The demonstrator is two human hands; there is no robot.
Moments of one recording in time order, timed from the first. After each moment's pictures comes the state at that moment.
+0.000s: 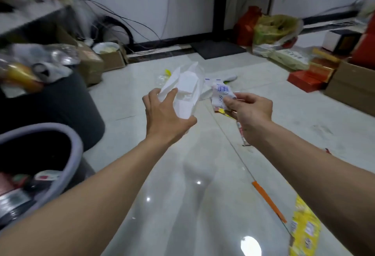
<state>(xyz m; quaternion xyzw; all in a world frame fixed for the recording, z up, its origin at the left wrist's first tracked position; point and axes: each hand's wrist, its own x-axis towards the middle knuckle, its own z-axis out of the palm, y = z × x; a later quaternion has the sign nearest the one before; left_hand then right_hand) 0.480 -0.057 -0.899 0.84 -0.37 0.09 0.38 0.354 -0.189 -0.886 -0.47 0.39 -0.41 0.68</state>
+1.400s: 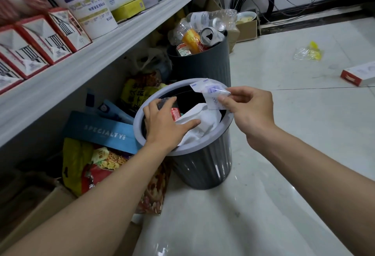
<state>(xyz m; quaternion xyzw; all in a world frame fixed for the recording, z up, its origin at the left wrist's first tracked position) 0.536 0.245 -0.899 0.96 -0.07 0.15 0.22 0.491 0.063 -0.894 -0.65 0.16 -0.20 0.71</state>
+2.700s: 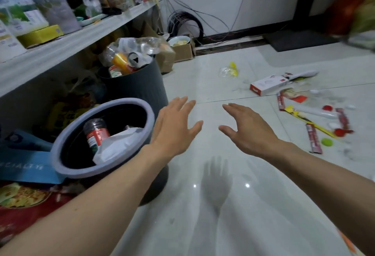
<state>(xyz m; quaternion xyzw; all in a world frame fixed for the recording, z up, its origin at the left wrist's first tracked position) 0.476 0.060 -0.892 0.92 -0.35 0.12 0.13 0.382 -0.113 -0.915 -0.96 0.12 -0.12 0.22</state>
